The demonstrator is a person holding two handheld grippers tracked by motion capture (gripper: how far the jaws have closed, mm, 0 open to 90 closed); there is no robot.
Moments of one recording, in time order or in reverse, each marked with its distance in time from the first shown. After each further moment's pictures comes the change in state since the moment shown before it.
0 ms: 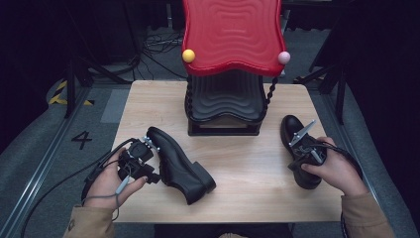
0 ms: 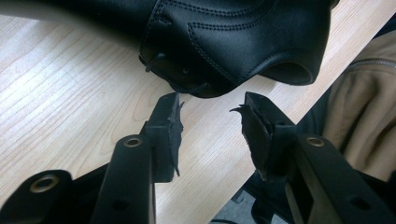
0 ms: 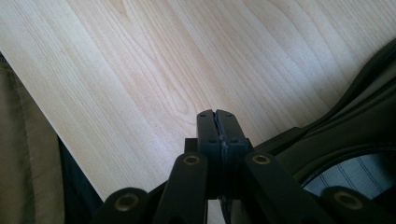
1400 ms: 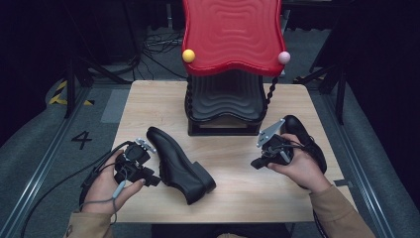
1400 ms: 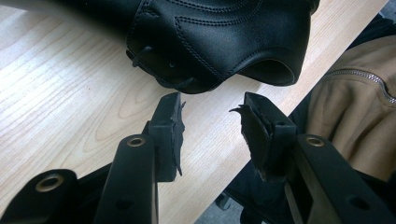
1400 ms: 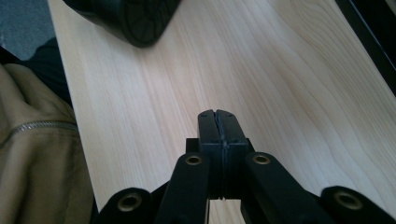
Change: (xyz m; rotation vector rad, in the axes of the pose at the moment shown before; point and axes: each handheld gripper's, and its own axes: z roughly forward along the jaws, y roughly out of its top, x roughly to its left) left arm -0.002 -0.011 -0.001 -0.037 -0.046 -0.033; right arm 0.055 0.074 0.019 -0.201 0.107 -0.236
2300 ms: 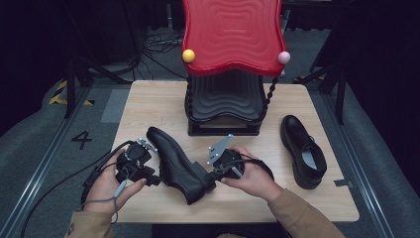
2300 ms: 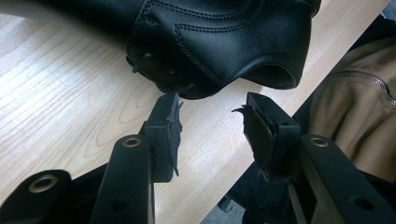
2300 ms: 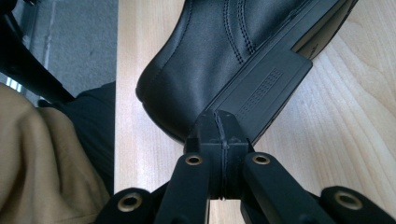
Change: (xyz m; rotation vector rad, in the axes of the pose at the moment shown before) left arm 0.000 0.002 0.001 -0.004 0.001 0.011; right arm 0.060 0.080 0.075 -0.094 0.118 -0.208
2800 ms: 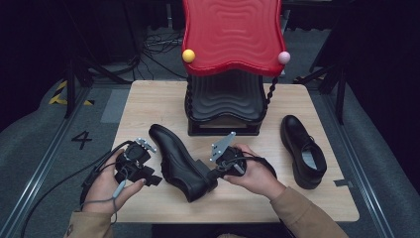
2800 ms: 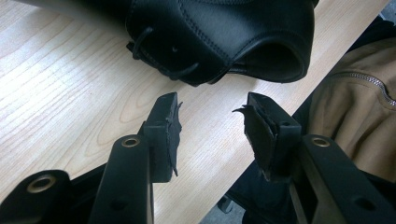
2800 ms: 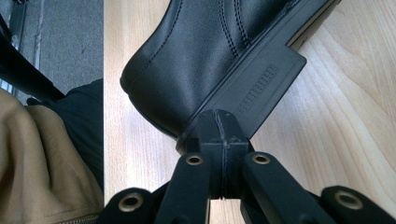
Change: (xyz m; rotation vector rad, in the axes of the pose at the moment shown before) left arm 0.000 -0.001 -0.002 -0.004 0.002 0.000; right arm -0.007 -0.005 -0.005 0.019 -0.026 0.022
